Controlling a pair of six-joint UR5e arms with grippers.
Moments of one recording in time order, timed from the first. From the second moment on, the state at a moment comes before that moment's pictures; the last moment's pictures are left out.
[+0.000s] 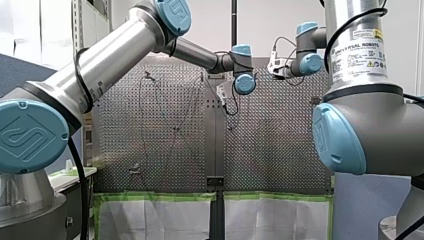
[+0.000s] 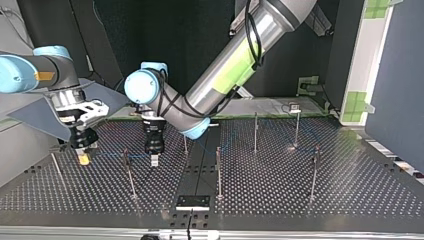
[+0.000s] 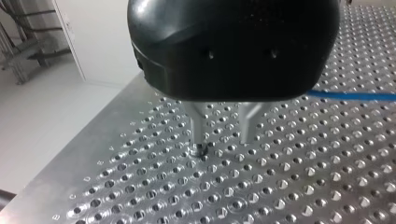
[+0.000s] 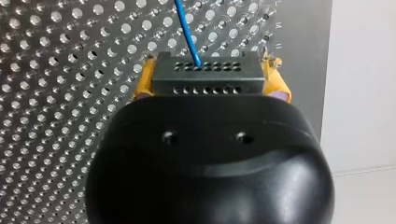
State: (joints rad) left arm -0.72 -2.34 -0.89 -2.87 -2.21 -1.77; right arm 1.76 -1.31 1.51 -0.28 1.20 1.74
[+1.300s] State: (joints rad) left arm -0.90 -2.22 -1.03 -3.07 -2.45 -1.84; right arm 1.76 -1.30 1.51 -0.27 1.19 1.74
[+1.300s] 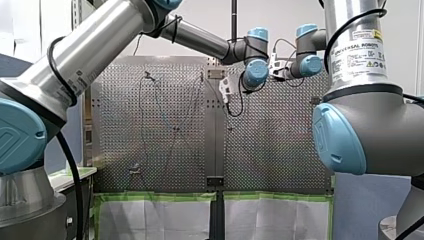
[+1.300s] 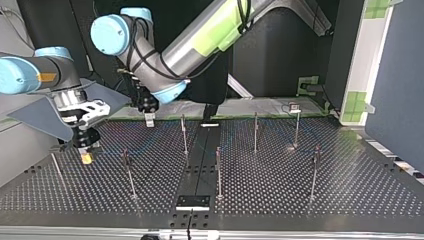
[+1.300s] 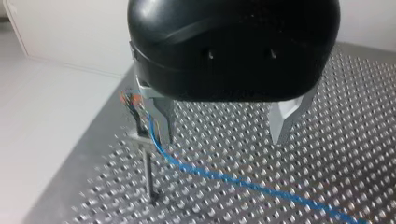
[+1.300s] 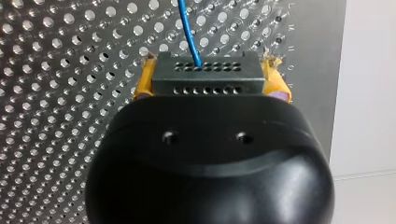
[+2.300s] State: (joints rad) left arm -1.02 -1.97 -1.29 -2.82 -2.30 -1.80; right arm 1.78 -1.30 1.51 -0.27 1.16 1.74
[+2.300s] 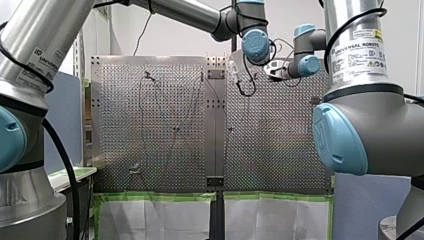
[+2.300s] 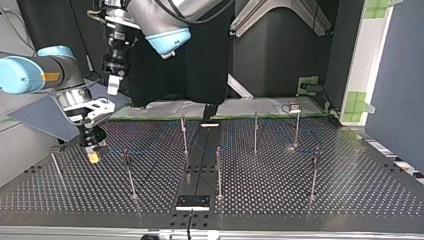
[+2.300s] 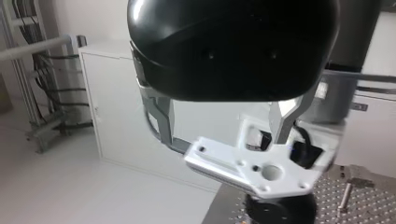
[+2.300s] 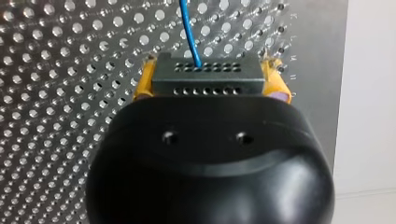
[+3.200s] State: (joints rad) left arm -1.02 -1.95 -1.51 -2.60 -2.29 -1.73; right arm 1.79 -1.31 1.51 -0.27 1.16 1.73
